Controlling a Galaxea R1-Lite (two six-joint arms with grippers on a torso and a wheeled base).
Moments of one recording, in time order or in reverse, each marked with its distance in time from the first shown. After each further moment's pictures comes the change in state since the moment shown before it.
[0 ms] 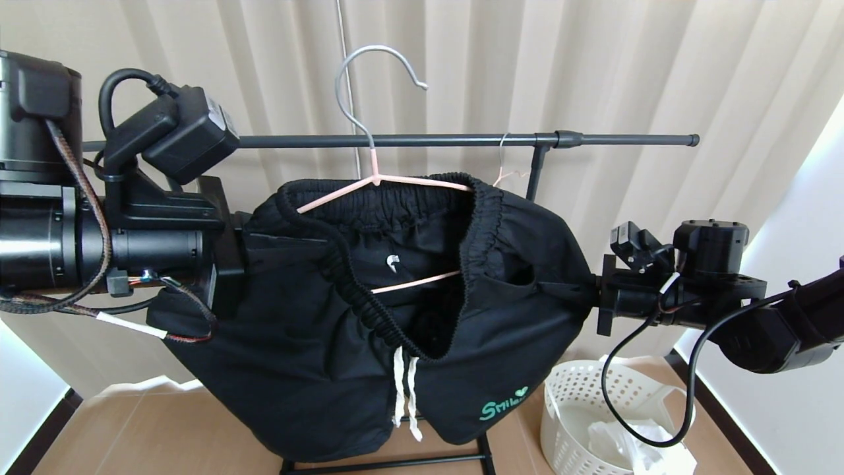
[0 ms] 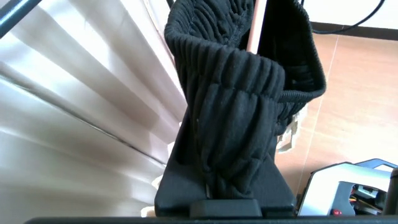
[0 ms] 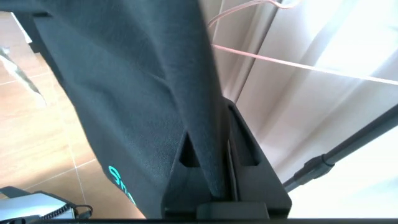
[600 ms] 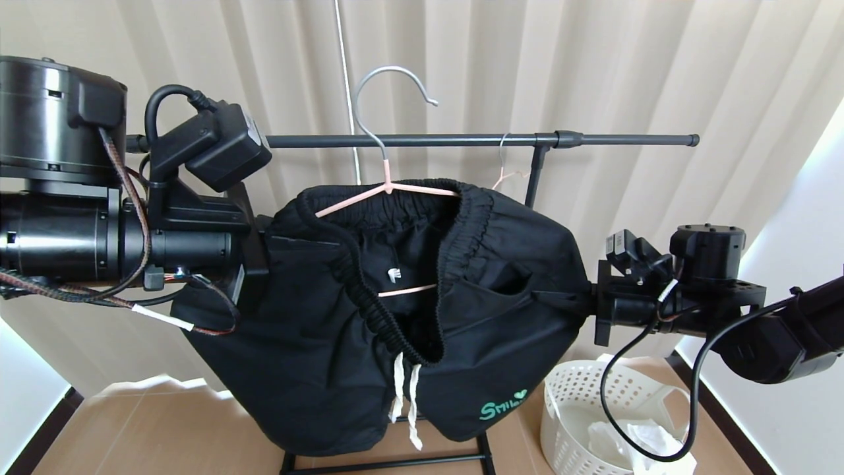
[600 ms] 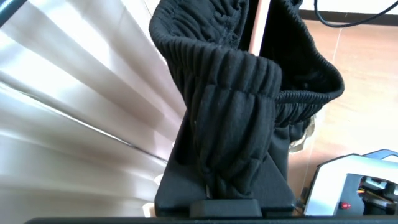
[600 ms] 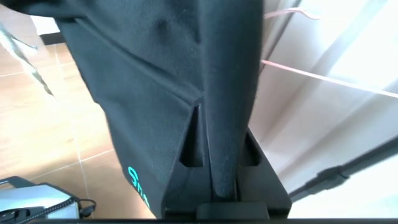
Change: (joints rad) left arm -0.009 0.065 -0.029 0.000 0.001 0.037; right arm 0.034 -0.023 0.039 -0.006 0.004 -0.044
